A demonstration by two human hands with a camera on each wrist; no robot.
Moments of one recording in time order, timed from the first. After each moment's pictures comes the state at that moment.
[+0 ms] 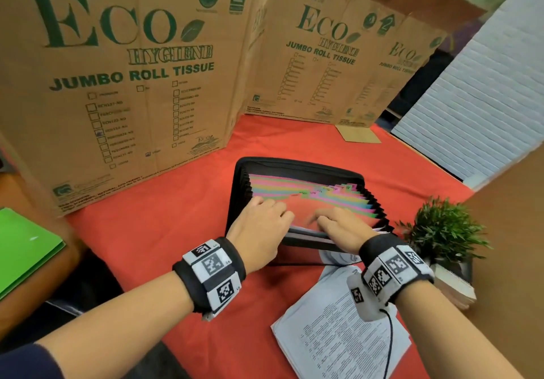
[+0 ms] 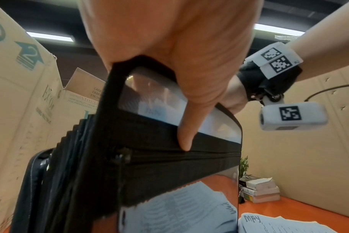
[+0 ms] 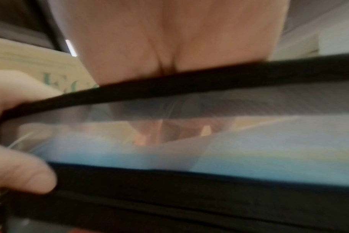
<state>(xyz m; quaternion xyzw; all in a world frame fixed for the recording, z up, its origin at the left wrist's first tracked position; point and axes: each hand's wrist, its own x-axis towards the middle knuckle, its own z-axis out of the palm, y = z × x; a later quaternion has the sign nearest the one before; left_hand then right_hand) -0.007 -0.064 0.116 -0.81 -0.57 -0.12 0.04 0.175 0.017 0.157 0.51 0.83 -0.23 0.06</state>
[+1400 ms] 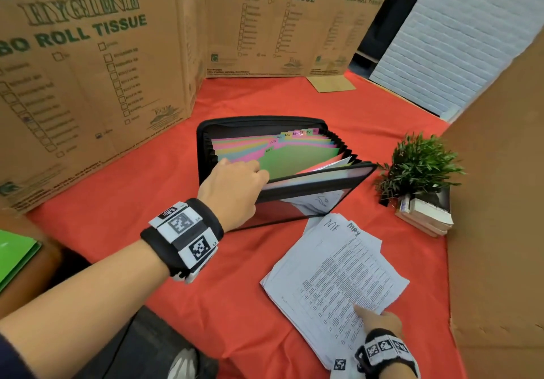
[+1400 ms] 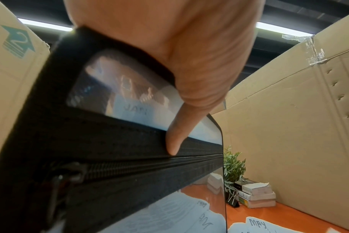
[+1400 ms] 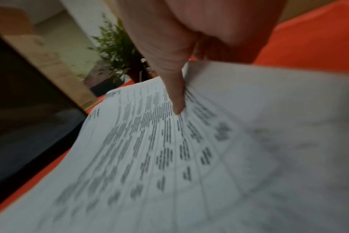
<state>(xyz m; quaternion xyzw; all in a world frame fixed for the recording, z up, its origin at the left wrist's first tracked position) 0.010 -0.055 0.130 -0.81 -0.58 -0.02 0.04 0.358 -0.157 -0.048 0.92 0.14 -0.32 -0.19</state>
